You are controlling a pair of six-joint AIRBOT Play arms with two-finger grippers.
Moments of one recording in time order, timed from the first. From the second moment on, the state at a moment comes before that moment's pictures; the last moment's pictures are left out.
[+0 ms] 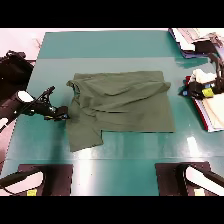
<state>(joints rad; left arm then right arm) 0.06 -1.23 0.80 1.01 -1.06 -1.37 -0.36 -1.12 1.10 -1.07 1.41 1.34</state>
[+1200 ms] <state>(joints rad) 0.06 -0.96 1.01 1.00 -1.15 -1.39 -0.33 -1.07 0.91 -0.85 1.29 1.23</state>
